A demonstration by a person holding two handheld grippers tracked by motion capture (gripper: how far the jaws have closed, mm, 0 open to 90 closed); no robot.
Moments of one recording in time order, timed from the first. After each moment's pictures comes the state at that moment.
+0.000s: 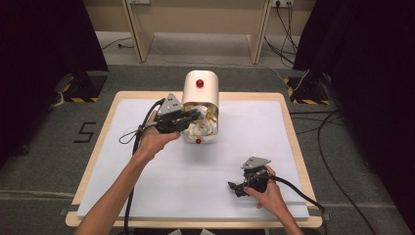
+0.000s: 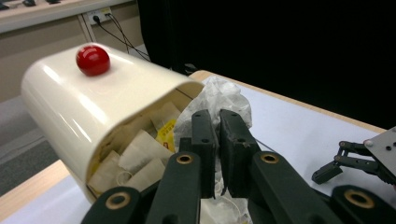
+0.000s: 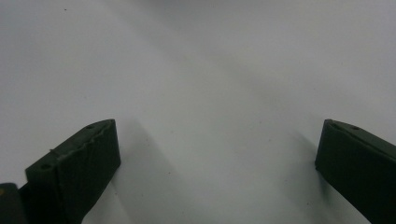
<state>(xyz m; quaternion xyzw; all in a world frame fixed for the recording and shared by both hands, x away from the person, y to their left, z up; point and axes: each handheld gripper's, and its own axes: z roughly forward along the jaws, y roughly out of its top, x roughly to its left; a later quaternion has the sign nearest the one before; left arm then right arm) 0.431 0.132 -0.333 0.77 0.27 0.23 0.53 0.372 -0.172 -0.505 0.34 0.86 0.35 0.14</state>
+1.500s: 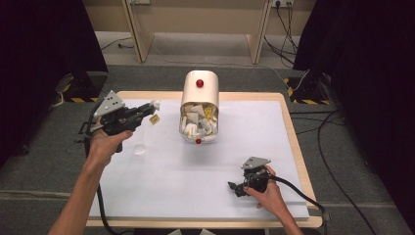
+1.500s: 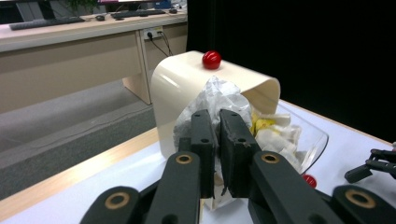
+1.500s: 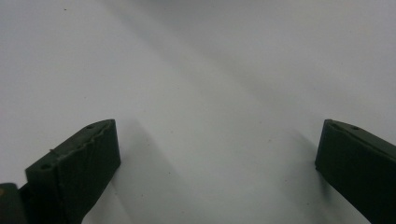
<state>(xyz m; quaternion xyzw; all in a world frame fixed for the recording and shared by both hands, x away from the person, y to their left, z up) 0.404 0.252 -0.325 0.71 0.34 0.27 0.56 0.372 -0.172 -0.506 0.34 0.86 0.35 0.14</state>
